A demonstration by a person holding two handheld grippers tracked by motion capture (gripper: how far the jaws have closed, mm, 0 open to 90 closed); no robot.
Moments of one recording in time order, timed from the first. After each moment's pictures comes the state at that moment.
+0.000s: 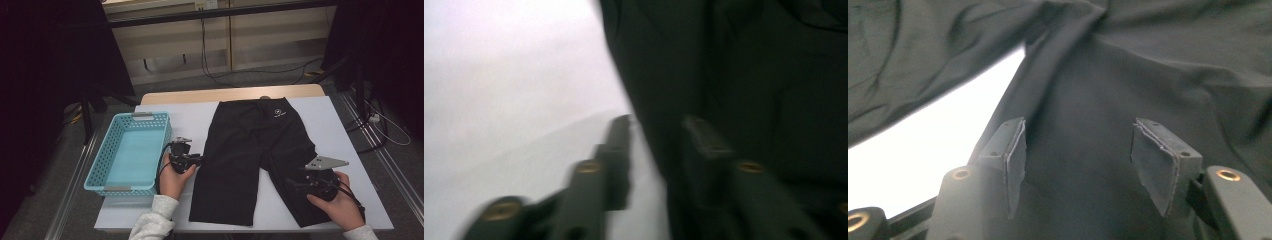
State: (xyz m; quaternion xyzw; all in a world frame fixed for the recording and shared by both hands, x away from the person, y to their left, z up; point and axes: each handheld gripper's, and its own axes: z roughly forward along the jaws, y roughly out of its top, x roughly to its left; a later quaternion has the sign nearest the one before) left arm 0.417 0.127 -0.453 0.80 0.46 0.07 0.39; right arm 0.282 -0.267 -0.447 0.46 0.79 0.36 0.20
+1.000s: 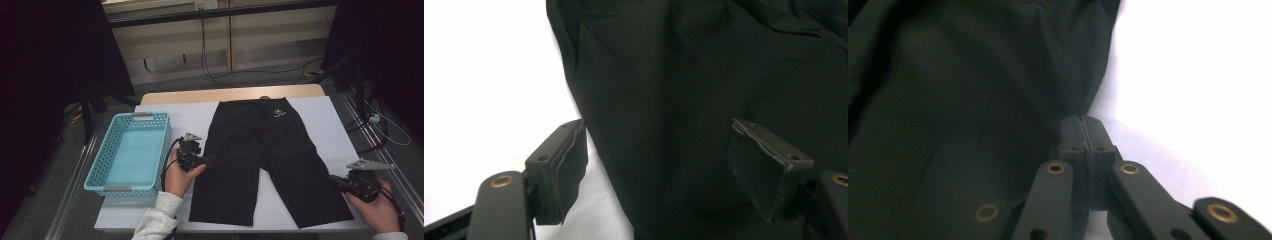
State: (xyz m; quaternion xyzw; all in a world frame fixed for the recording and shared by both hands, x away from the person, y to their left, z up) left arm 0.419 0.105 -0.444 0.82 0.41 0.09 0.39; right arm 0.261 -0.354 -0.457 0.57 0.73 0.32 0.20
